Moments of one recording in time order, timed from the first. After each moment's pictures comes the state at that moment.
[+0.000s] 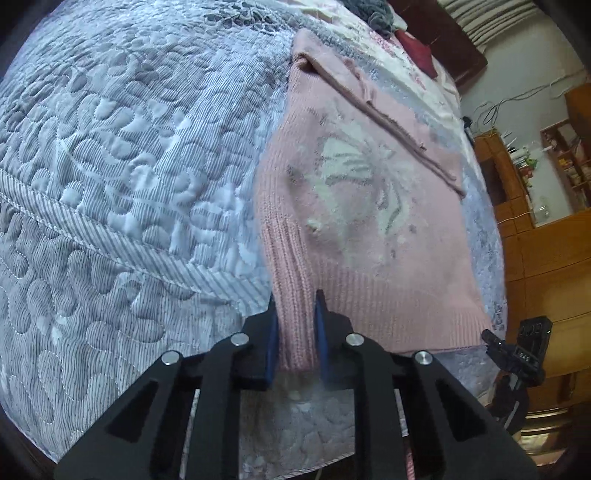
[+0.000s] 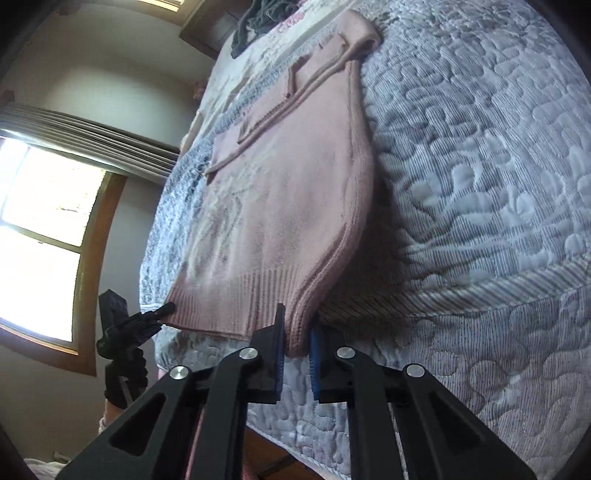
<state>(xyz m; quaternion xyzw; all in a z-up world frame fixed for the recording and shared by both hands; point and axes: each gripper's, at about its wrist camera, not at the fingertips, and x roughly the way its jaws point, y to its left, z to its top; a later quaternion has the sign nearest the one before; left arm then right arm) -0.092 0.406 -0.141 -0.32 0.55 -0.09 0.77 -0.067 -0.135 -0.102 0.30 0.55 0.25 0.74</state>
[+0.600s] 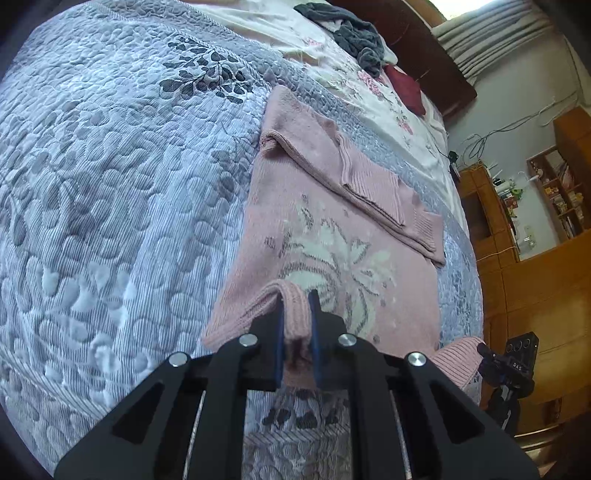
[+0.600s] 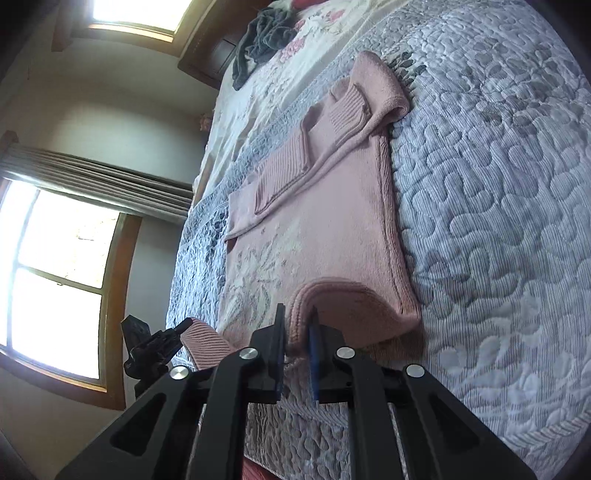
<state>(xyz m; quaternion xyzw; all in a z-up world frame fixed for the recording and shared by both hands) 0.021 0.423 -0.114 -0.34 0.51 -0.09 0.79 0.049 -0.152 -0.071 0.36 0.53 0.24 0.73</state>
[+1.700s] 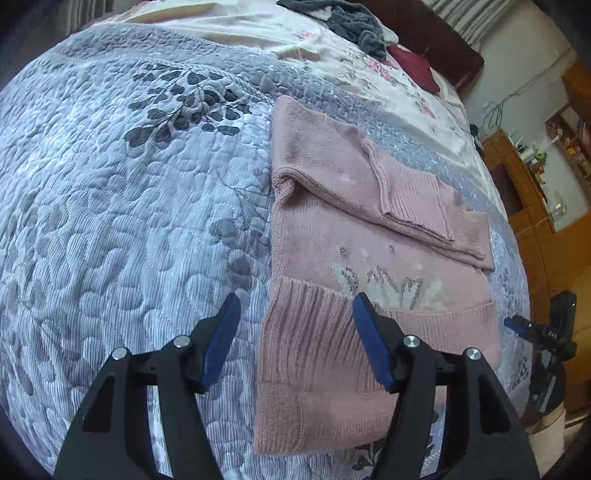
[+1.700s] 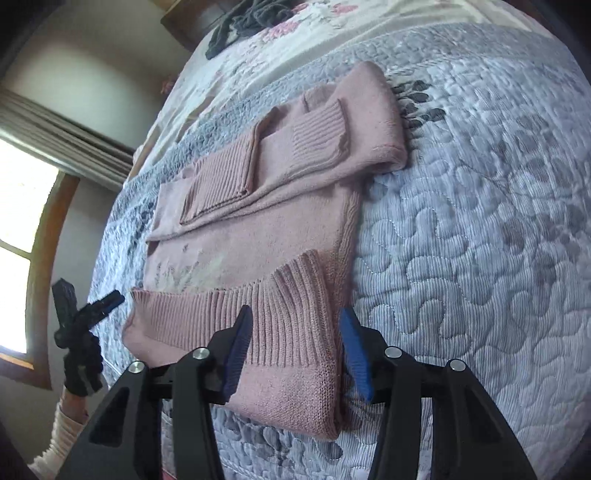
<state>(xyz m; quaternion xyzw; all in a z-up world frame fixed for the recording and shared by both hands) 0.112 0.421 -0.138 -0.23 0.53 -0.08 0.81 0.146 -0.128 -0.095 0.18 0.58 0.19 0.77</state>
